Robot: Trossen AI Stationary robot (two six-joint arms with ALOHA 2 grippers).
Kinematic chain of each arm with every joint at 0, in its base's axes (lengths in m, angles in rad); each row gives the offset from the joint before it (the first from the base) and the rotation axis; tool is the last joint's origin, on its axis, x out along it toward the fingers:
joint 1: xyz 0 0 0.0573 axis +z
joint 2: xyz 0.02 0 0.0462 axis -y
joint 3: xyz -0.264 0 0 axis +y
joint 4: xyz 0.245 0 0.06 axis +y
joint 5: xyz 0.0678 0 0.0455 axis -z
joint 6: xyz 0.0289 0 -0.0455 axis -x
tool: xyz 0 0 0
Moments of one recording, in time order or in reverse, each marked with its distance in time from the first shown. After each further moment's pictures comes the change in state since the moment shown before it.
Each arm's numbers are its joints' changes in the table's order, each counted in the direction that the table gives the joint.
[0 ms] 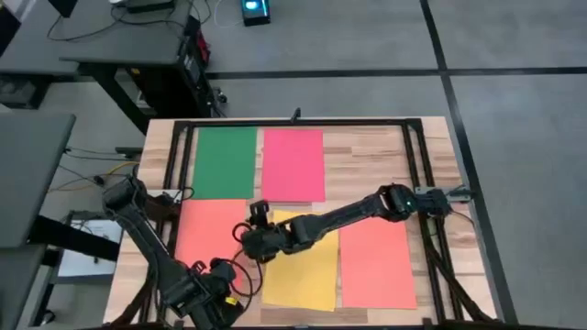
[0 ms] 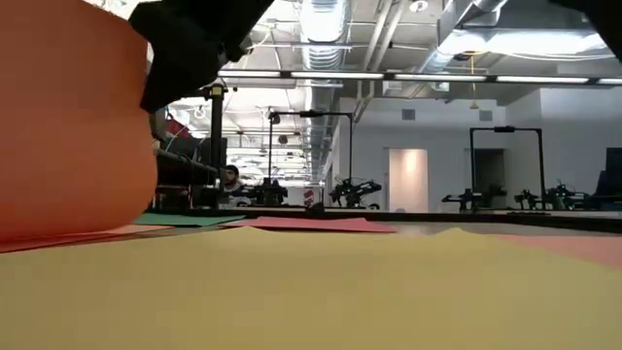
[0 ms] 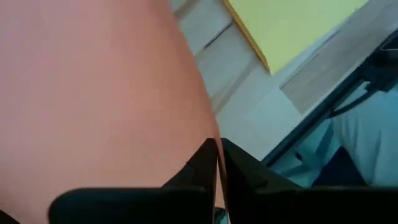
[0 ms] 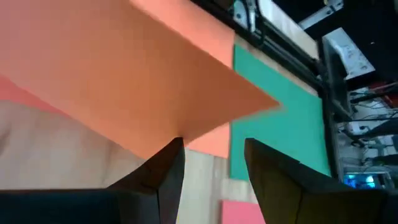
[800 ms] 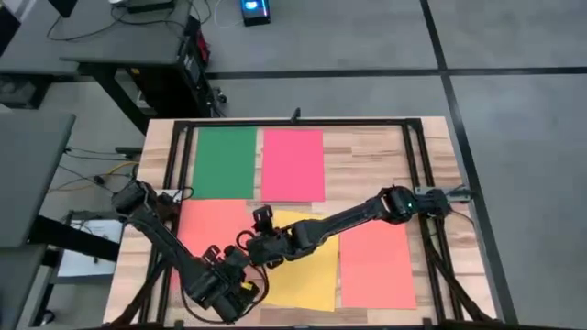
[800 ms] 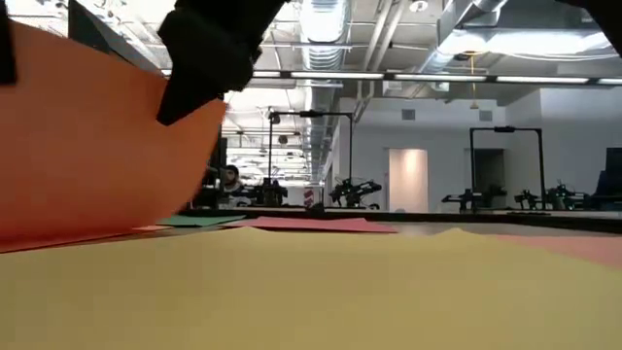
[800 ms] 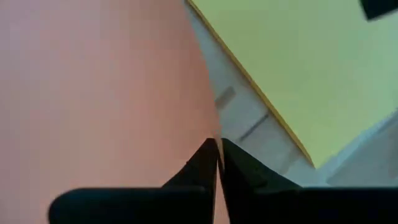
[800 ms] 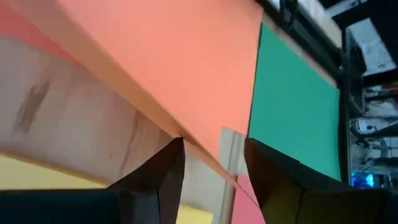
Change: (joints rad) left arm 0.111 -0.062 0.033 0.044 -0.181 -0.096; right arm 0.039 0.000 0.000 0.161 -0.013 -0.038
